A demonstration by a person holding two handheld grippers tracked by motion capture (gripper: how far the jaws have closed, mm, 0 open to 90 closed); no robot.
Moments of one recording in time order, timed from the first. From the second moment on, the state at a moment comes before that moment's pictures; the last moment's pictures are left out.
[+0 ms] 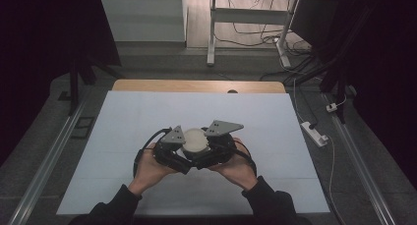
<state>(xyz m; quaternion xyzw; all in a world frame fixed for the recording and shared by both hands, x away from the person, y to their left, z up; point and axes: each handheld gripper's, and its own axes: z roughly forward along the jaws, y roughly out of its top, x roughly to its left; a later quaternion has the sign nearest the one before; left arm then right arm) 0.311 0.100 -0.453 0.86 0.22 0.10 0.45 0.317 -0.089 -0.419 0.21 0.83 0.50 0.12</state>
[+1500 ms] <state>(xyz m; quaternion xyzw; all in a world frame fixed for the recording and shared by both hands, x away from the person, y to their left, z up) 0.311 0.104 -0.451 0.86 0.20 0.09 0.45 0.319 -0.102 -0.407 0.21 0.83 0.51 0.08</state>
